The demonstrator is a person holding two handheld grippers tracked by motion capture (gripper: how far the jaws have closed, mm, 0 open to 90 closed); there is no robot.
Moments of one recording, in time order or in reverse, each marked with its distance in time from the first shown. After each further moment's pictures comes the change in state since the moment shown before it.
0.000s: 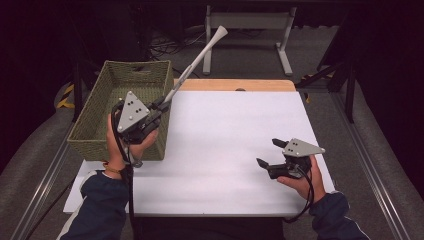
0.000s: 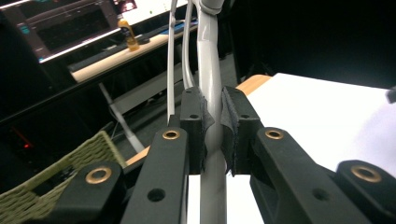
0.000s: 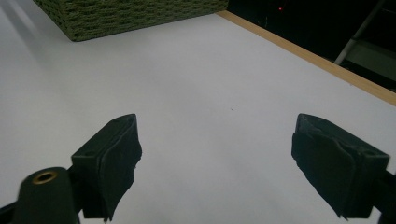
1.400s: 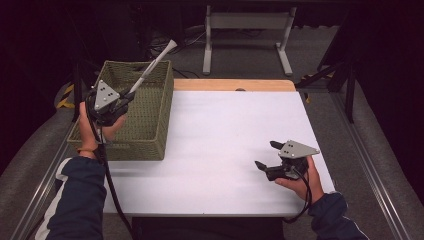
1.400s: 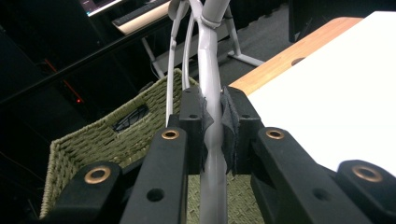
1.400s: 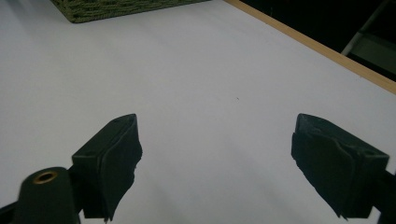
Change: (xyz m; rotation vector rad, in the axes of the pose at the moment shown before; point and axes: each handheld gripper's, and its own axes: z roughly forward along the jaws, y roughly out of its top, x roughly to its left) left arm 0.097 -0.062 0.017 0.162 0.152 0.021; right arm 0.003 -0.005 0.007 0.043 0.009 -0.024
